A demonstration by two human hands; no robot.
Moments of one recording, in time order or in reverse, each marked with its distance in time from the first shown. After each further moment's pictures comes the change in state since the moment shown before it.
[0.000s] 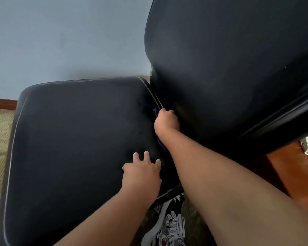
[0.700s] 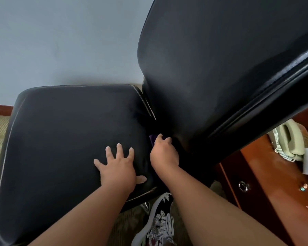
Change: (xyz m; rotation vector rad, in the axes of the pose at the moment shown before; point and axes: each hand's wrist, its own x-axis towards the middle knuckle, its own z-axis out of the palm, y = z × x) left_hand -0.011 -0.022 0.012 -0.278 0.115 -0.232; right_hand -0.103 0.049 0.019 0.014 -0.023 0.010
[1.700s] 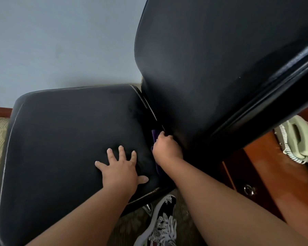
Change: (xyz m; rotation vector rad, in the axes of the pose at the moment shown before) left_hand 0.010 0.013 0.002 0.138 -0.040 -0.022; right_hand 0.027 0.008 -0.012 -0.047 -0.095 -0.072
